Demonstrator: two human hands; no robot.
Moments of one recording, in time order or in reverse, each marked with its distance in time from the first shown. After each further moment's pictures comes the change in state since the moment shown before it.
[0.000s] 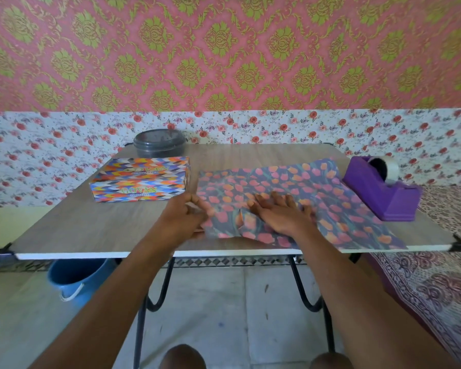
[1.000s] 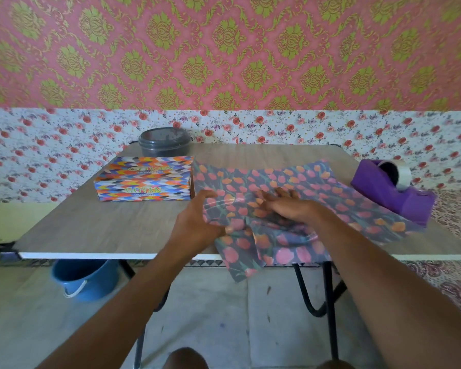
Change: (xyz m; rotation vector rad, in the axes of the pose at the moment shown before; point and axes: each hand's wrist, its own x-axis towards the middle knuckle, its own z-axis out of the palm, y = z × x) left_hand 0.001 -0.008 0.016 0.239 0.032 0.160; right_hand 0.036 0.006 -0.027 0.114 -0.172 -0.077
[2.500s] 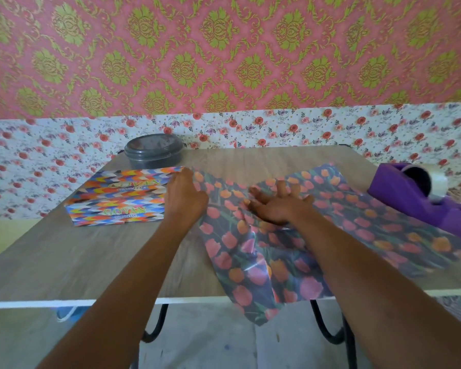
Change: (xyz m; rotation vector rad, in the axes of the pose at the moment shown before) left_hand 0.128 0.007 0.006 0.368 0.302 -0.002; right_hand 0.057 -0.022 -0.015 -0.245 0.061 0.126
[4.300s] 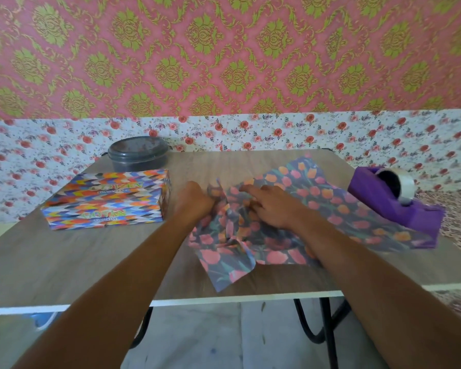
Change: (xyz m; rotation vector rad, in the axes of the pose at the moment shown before) left_hand 0.014 0.016 0.050 -0.020 -0.245 -0.139; right_hand -0.009 0.036 -0.005 0.000 0.282 -0.405
